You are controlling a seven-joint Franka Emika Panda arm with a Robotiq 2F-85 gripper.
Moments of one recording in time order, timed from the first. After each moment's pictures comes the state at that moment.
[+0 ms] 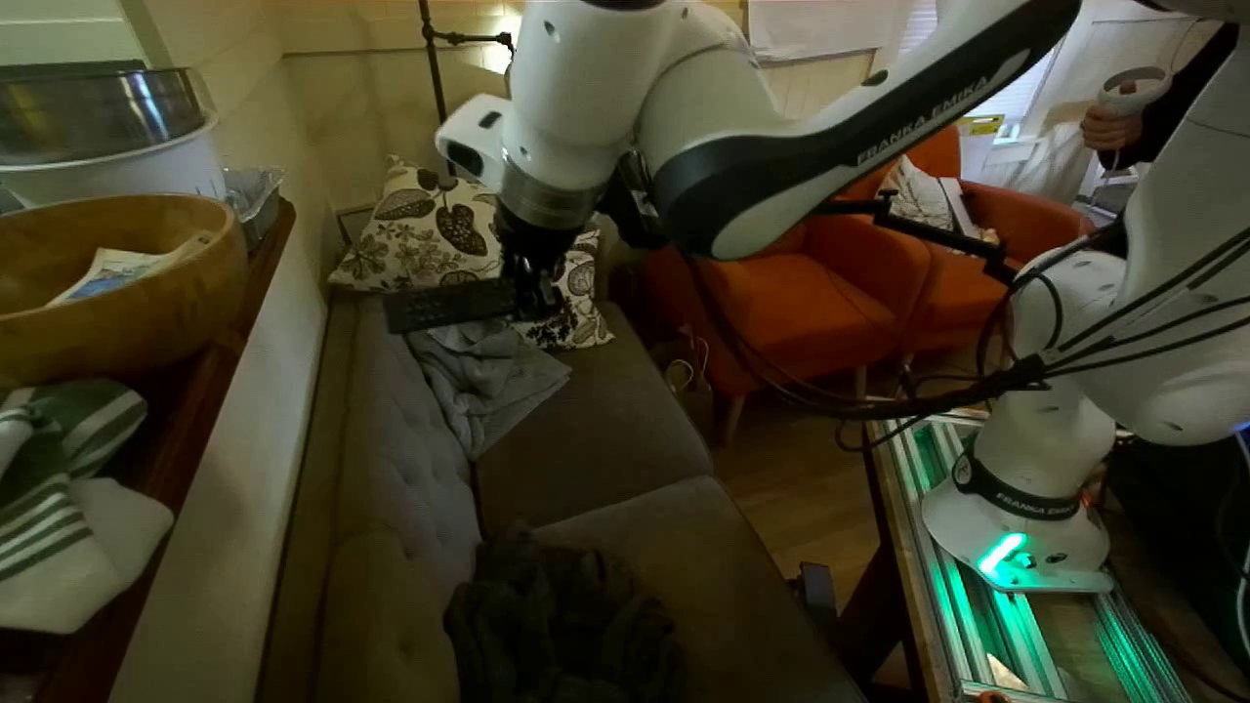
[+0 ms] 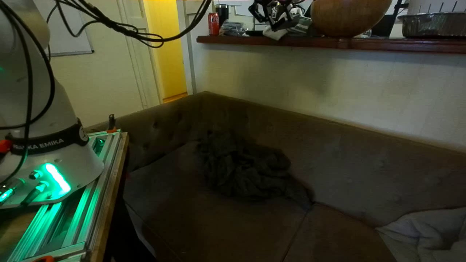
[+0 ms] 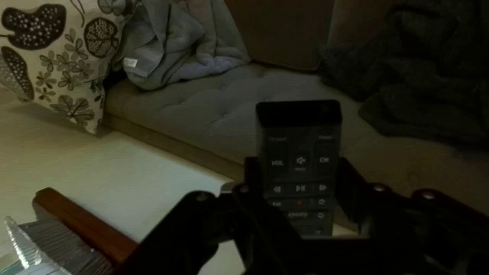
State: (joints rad) arm 0.11 -0.05 0.12 -2.06 -0.62 2.29 -0.06
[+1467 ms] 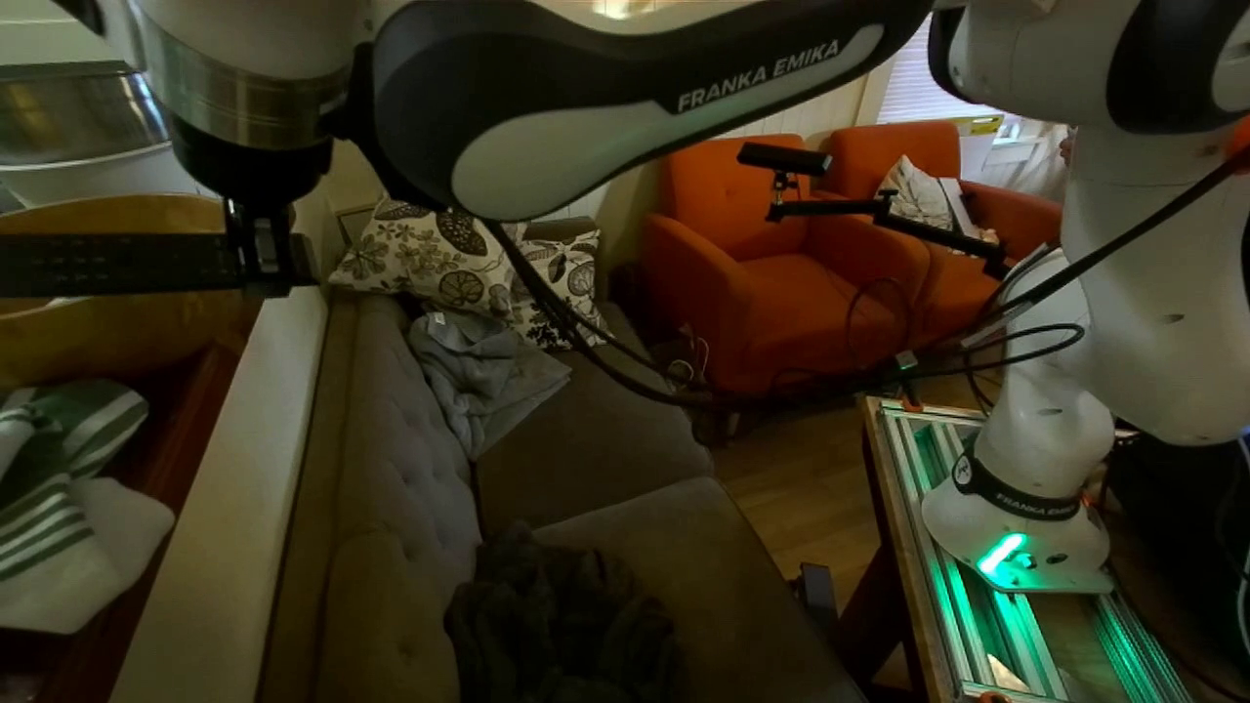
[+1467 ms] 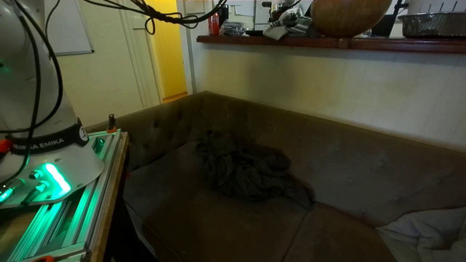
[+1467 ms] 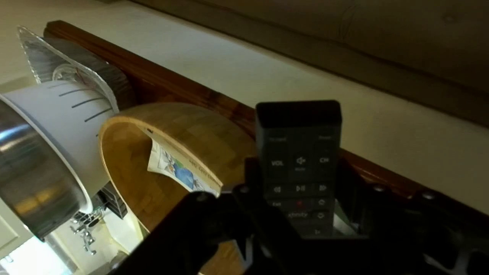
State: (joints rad) arm 0.27 0.38 0.17 -1.32 -0.65 2.14 -0.09
